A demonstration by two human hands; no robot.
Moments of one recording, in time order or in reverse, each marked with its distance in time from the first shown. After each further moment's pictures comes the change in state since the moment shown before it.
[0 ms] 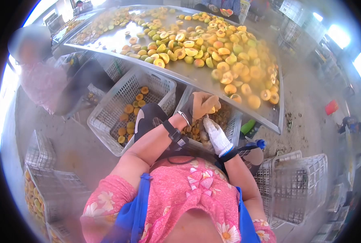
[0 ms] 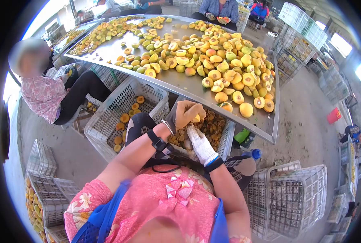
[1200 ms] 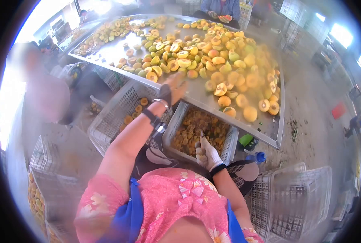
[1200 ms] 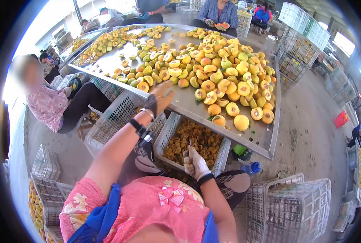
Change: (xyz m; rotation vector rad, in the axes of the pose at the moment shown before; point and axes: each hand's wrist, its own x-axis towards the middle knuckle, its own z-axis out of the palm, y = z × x) left_hand 0.084 -0.014 -0.085 0.869 0.361 0.159; right_hand 0.031 0.058 -0.059 0.544 0.014 0.482
